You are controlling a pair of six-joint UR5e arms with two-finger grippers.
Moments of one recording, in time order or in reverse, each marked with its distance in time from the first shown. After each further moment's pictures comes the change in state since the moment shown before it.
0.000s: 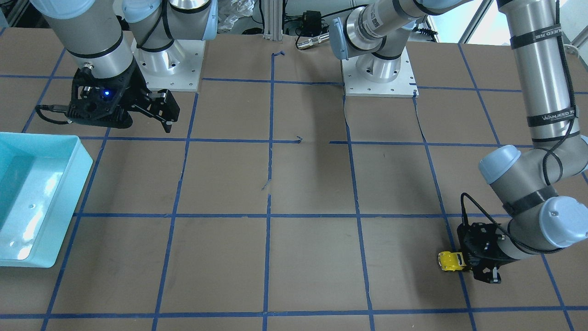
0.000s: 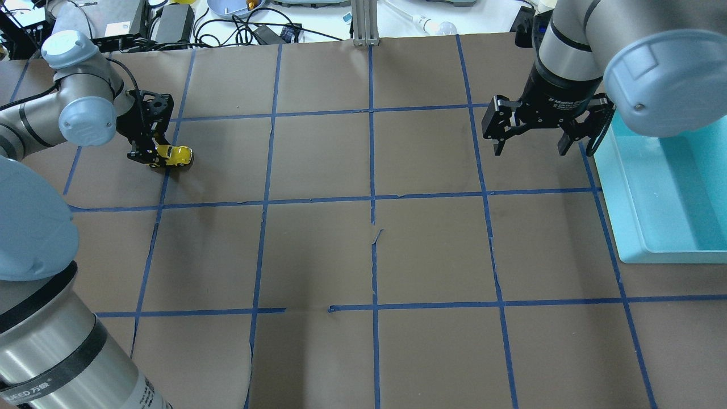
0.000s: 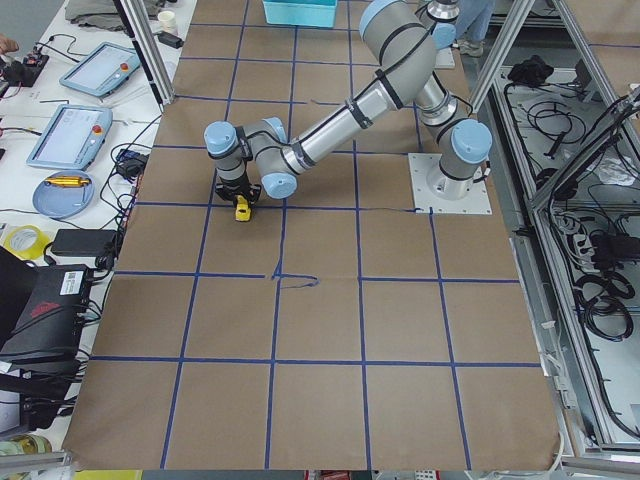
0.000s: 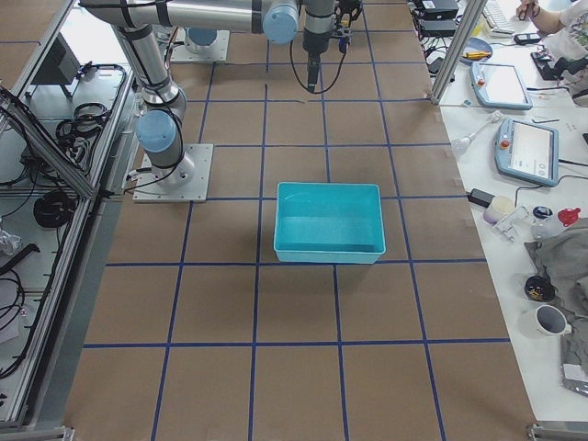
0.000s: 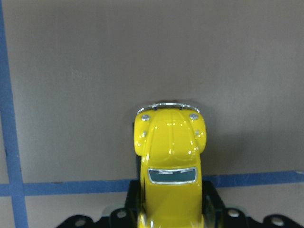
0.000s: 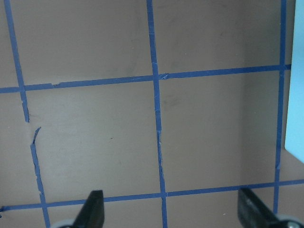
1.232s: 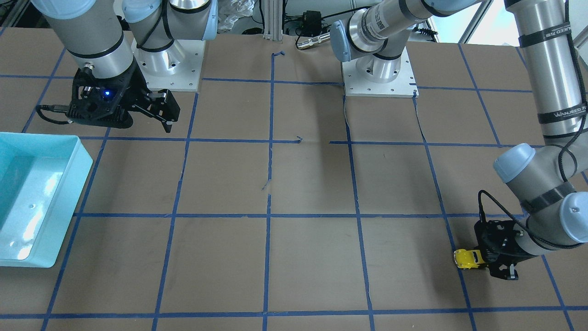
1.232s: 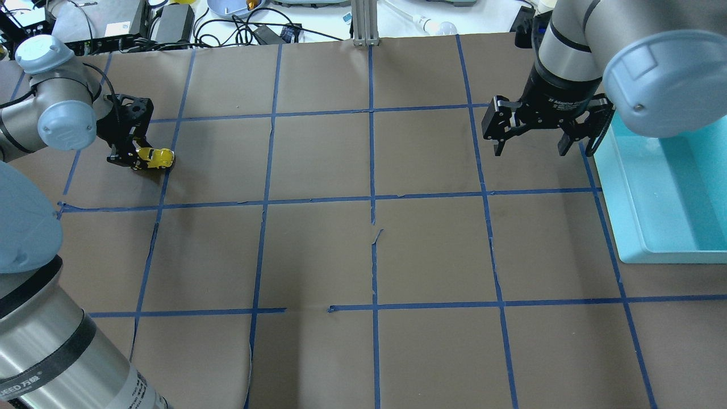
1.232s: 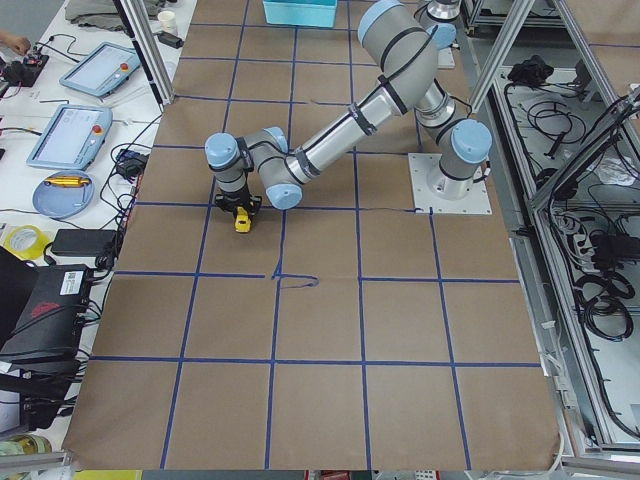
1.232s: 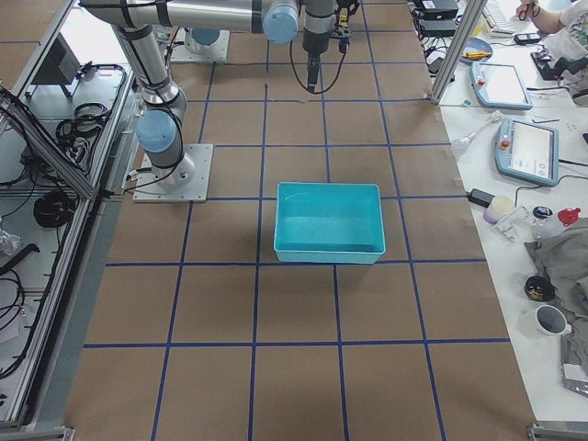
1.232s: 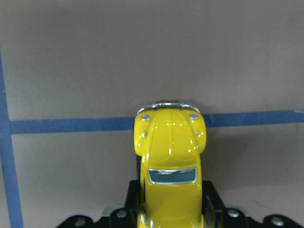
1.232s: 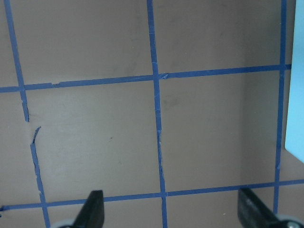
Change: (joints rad) left arm 0.056 0.001 -0.001 0.015 0.005 0.059; right arm 0.001 0.000 0.000 0.000 0.002 -0.001
